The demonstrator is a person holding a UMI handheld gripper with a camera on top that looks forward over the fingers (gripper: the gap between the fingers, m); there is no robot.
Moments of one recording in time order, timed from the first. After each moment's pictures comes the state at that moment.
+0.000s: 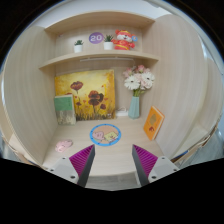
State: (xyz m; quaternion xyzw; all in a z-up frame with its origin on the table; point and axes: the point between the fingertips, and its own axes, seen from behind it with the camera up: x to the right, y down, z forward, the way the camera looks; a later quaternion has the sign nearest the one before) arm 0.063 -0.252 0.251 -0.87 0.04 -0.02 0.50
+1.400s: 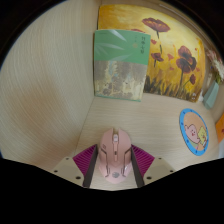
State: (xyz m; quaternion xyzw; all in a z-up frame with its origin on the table) arm -0.289 0.004 -0.017 -0.93 -0.06 0.03 0.35
